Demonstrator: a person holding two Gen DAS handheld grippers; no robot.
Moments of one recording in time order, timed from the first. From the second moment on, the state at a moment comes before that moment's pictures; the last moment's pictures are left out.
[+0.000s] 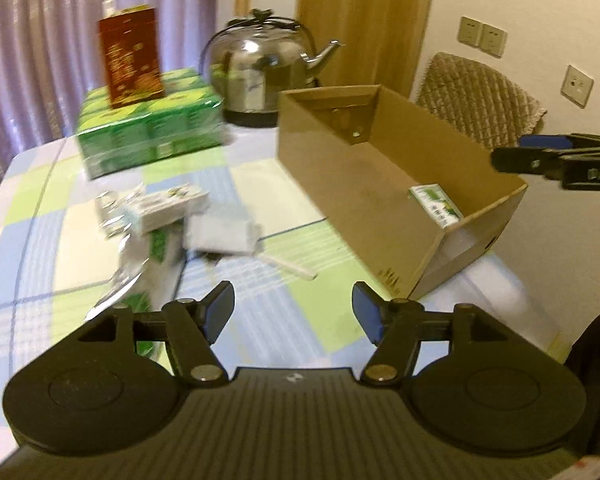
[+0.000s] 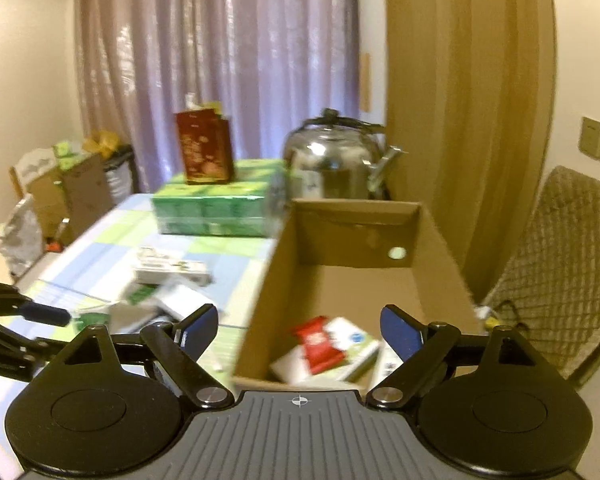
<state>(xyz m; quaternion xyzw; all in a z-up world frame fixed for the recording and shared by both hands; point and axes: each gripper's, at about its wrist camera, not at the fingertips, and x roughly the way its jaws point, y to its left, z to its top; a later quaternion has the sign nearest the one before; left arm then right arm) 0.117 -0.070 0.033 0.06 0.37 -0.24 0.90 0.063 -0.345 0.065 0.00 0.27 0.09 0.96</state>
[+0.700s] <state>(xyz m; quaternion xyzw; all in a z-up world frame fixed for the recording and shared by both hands) 0.105 0.017 0.018 0.08 0.40 -0.18 0.90 0.042 -0.246 0.011 -0.03 0.34 0.20 0.92</state>
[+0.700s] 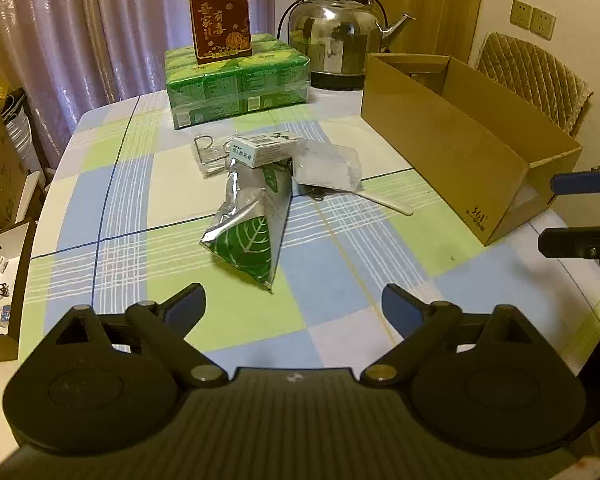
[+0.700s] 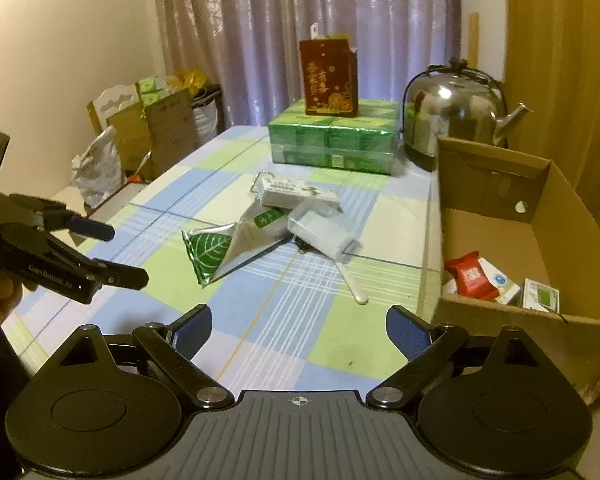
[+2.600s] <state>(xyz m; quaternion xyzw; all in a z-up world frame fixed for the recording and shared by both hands) 0.335 -0.005 -0.086 0.11 0.54 -0.29 0.78 0.317 -0.144 -0.101 -0.31 0.46 0.34 0.76</state>
